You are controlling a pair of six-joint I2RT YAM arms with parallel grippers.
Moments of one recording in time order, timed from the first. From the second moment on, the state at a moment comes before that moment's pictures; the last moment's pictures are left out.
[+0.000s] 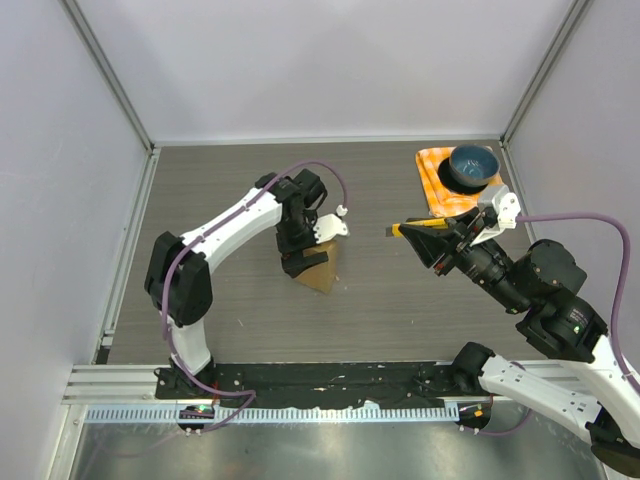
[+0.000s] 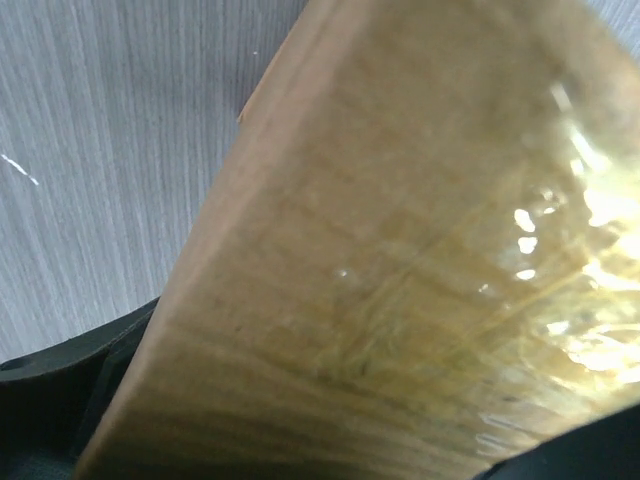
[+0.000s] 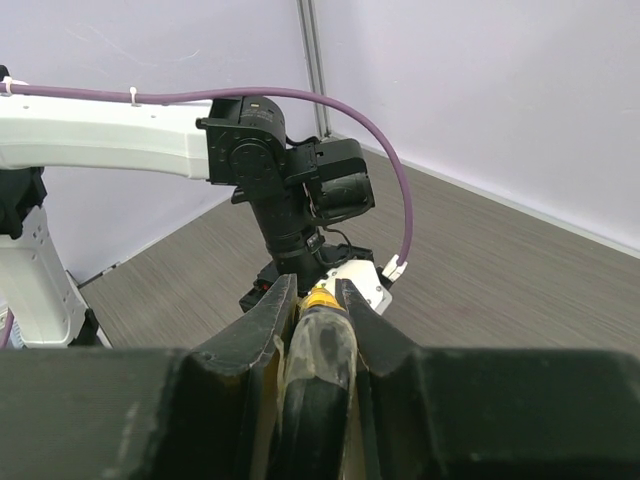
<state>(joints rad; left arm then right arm) -0.67 1.84 1.61 -1.20 0.19 0.70 0.83 0.62 1.08 -0.33 0.04 0.13</state>
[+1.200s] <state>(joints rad) -0.67 1.50 1.32 -0.88 0.39 0.88 0.83 0.61 1.06 -0.34 0.05 0.13</state>
